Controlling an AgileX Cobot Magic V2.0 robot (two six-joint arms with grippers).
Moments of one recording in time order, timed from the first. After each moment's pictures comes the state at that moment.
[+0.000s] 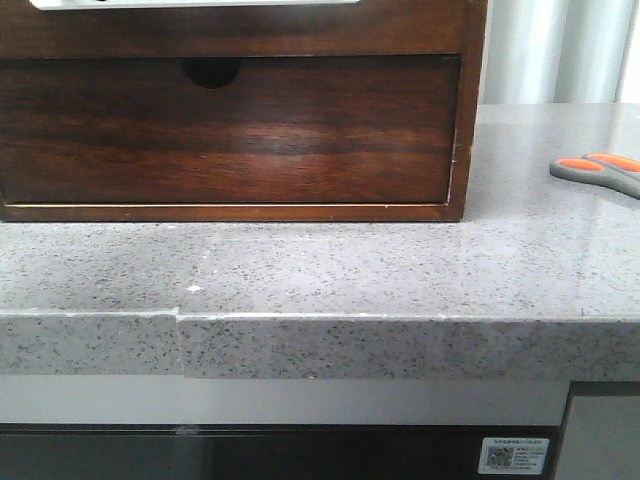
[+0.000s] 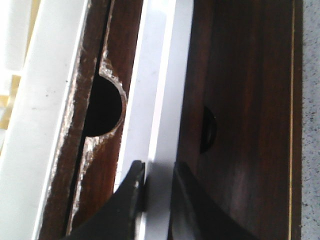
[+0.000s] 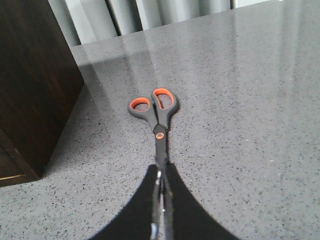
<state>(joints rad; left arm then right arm) -0.48 1.06 -0.68 1.22 -0.18 0.09 -0.05 0.26 -0.30 -0.15 0.34 0.32</state>
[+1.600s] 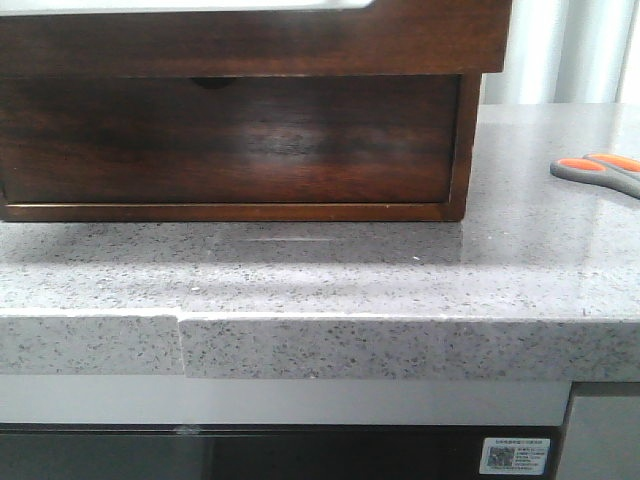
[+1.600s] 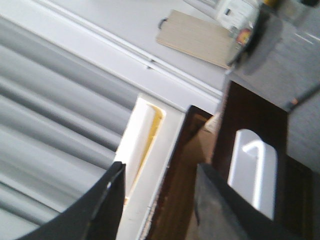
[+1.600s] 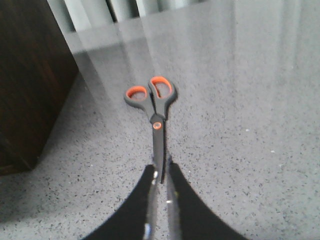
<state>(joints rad) -0.48 0.67 -0.47 1.00 -0.59 0.09 -0.05 0.33 -0.31 -0.15 0.34 0.32</state>
